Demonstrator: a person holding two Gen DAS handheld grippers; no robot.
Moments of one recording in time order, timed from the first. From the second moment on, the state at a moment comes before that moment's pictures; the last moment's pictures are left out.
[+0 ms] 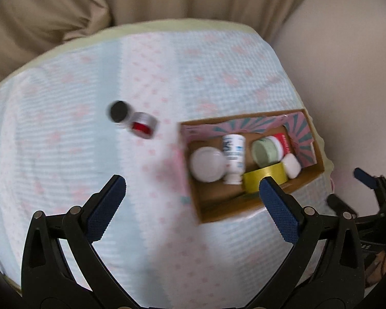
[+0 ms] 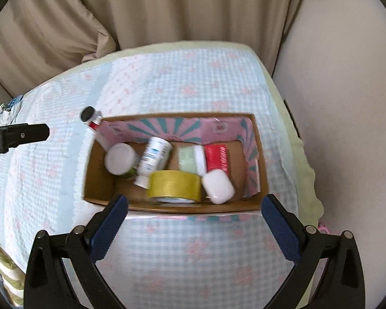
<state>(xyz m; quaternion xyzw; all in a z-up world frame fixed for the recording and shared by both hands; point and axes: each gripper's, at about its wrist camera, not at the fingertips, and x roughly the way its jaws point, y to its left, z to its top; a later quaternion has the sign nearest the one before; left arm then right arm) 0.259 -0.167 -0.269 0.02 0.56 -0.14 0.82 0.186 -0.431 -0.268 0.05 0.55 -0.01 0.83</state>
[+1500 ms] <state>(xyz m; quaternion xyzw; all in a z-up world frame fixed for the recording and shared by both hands) 0.429 -0.007 -0.472 0.08 0.48 -0.31 0.81 0.353 -0.190 -0.419 0.33 0.46 -0.14 0.82</state>
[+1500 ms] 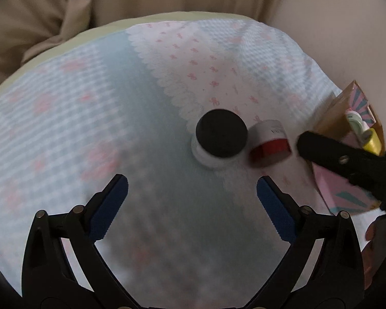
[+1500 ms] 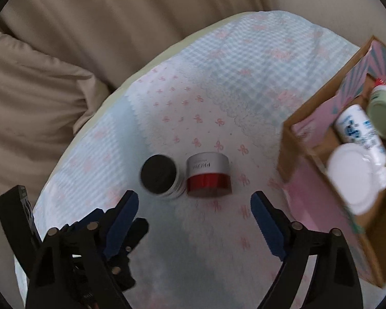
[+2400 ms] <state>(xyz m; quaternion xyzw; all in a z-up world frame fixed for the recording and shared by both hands) 0.437 -0.062 -0.507 0.15 0.40 -0.38 0.82 0.373 -0.203 -0.479 0.39 0.43 -0.18 0.79</state>
